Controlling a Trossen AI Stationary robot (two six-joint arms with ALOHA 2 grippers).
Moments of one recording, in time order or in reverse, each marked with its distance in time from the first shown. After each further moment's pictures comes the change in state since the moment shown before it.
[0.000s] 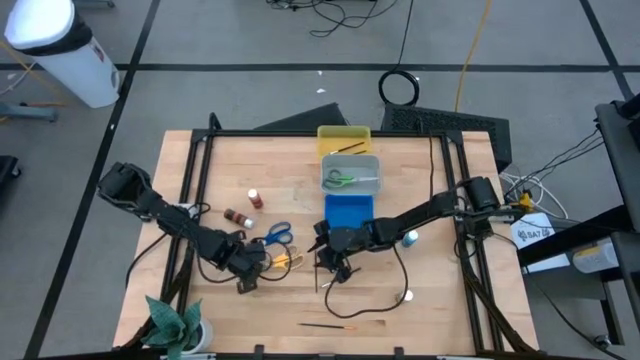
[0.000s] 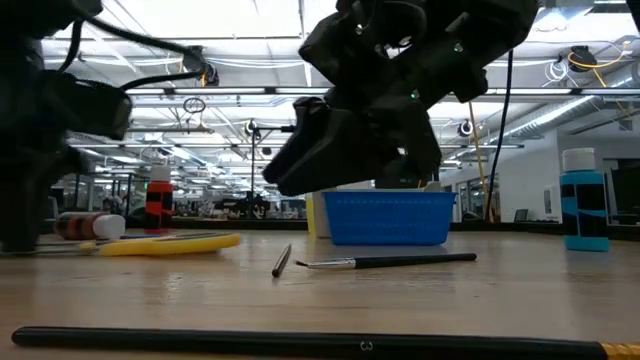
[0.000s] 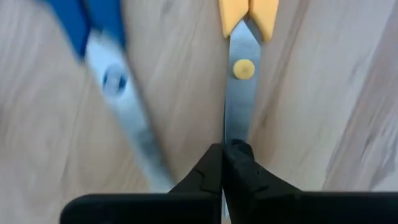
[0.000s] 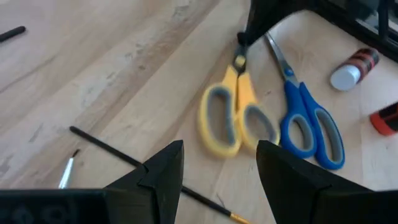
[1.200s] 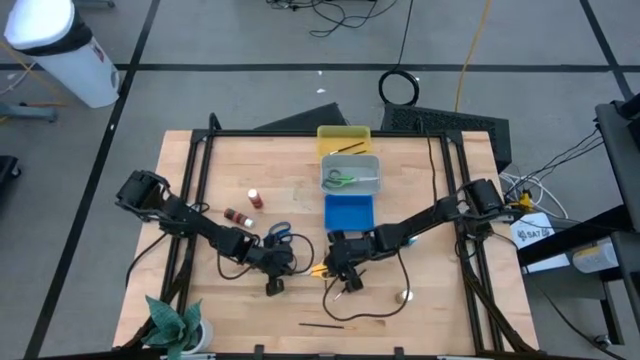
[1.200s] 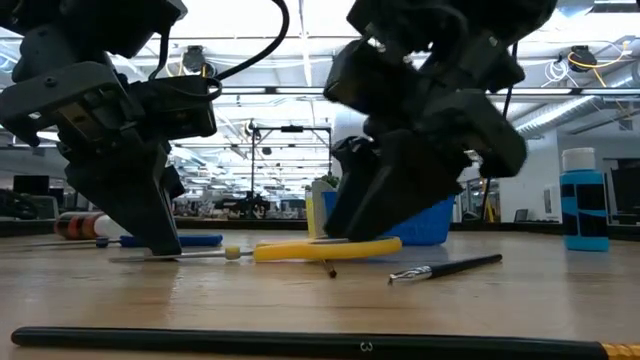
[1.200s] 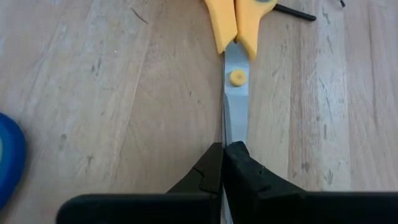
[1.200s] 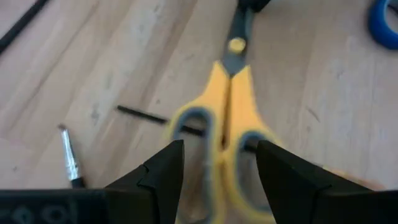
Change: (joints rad) left arm 0.114 0.194 0.006 0.487 0.095 0.178; right arm 0.066 -0.010 -0.003 -0.300 -0.005 0.306
